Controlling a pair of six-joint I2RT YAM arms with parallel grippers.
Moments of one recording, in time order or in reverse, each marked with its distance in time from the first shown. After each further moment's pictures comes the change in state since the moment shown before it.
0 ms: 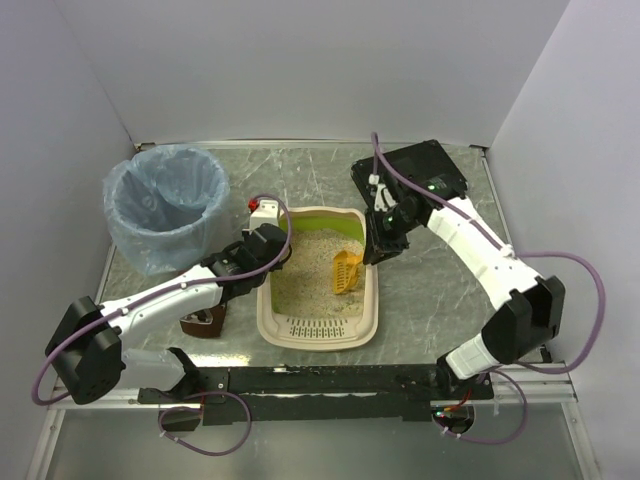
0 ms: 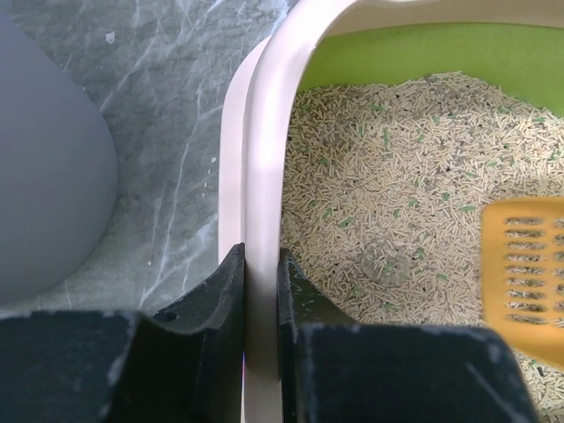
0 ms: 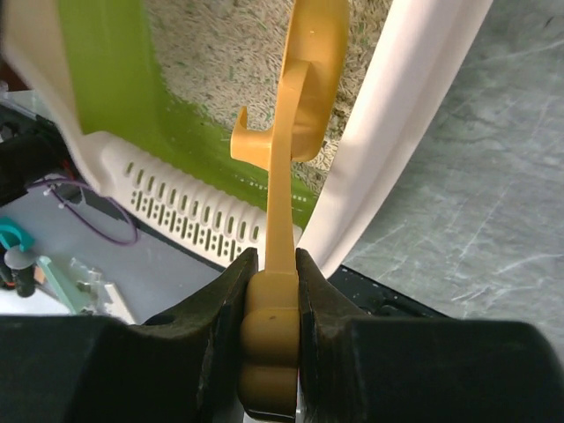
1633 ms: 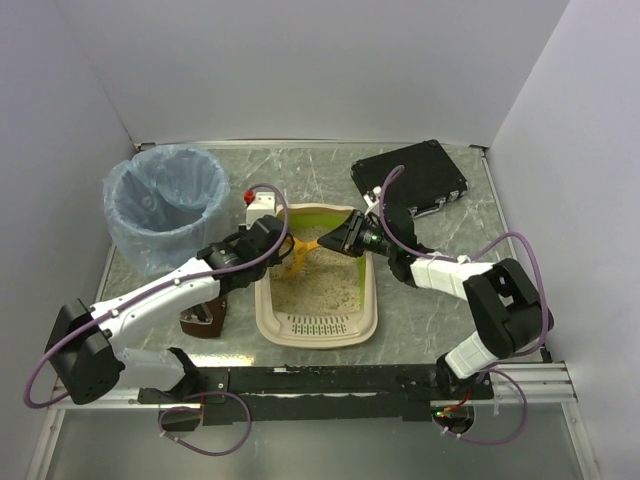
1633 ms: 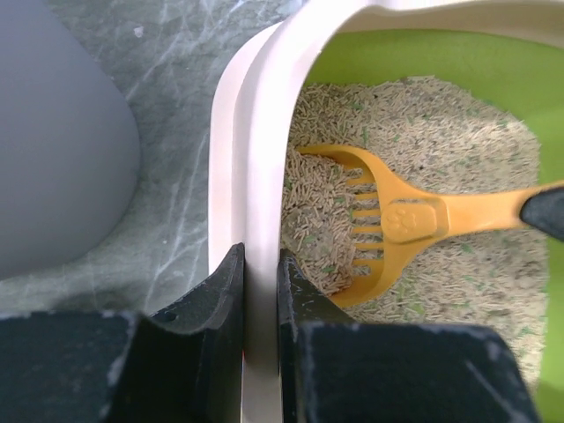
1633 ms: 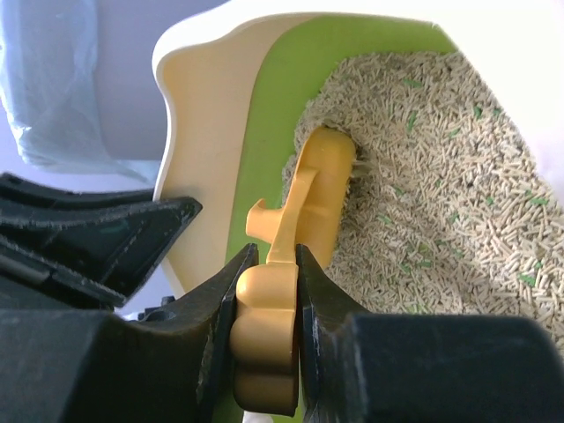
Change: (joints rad) left arm -0.026 0.004 0.140 -0.211 -0.045 -0.087; right arm 0.029 0.058 -0.779 1.753 -0.203 0.690
